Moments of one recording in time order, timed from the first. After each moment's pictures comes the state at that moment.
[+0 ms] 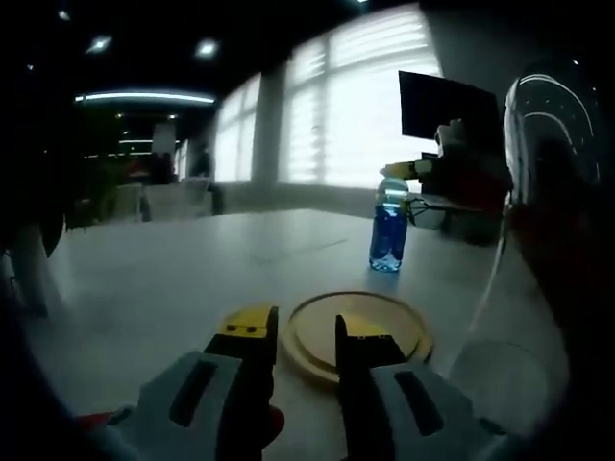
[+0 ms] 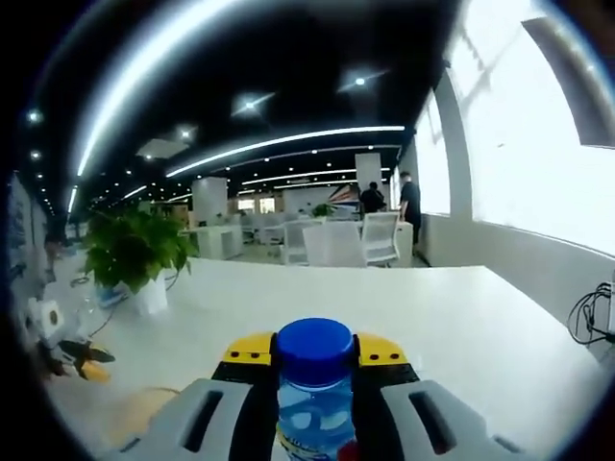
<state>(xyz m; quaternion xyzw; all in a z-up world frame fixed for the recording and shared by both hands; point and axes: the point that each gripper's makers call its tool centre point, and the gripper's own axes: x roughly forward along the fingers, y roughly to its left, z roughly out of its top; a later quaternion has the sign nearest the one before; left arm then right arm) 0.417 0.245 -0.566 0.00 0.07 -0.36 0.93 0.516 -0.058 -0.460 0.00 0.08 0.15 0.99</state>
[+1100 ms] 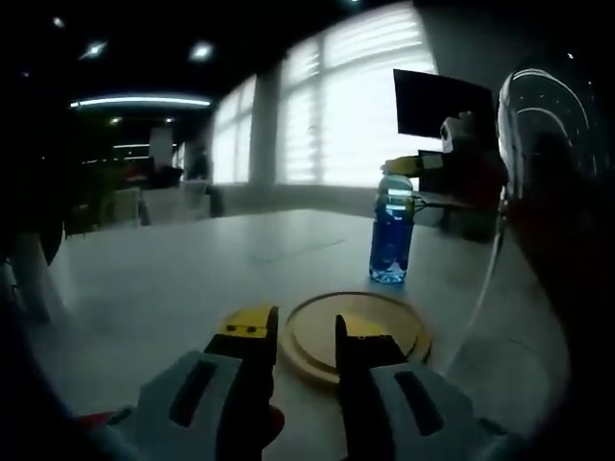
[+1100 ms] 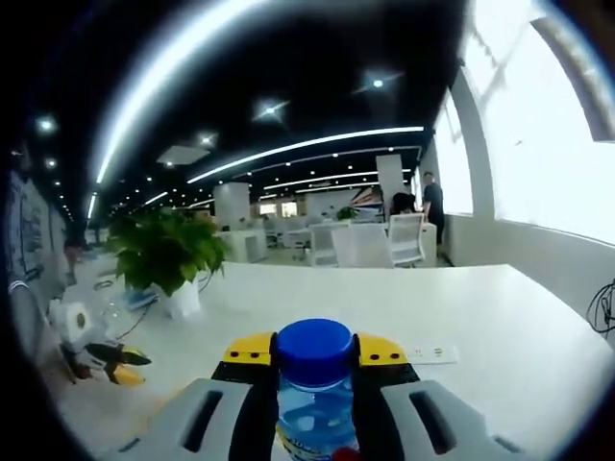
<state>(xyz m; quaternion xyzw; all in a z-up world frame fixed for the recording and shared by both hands) 0.414 0.243 -0.564 0.01 0.06 -0.37 0.93 0.482 -0.005 -0.460 0.02 0.07 0.20 0.98</state>
